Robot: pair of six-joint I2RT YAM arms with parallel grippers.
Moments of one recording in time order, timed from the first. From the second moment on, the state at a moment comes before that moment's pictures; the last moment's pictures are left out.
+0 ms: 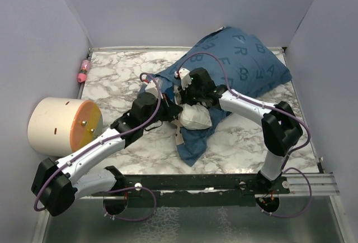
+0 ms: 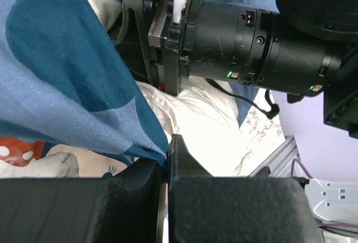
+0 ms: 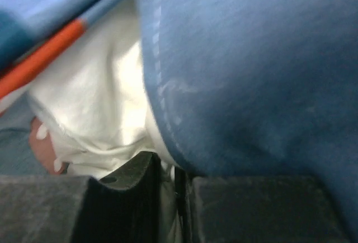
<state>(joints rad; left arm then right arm) -0.73 1.06 0.74 0.01 0.04 -0.80 0.70 1.80 1.31 -0.21 -0.09 -0.10</state>
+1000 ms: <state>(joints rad) -0.50 0.88 0.47 0.14 0.34 -0.89 0.92 1.43 1.10 -0.41 -0.21 -0.35</state>
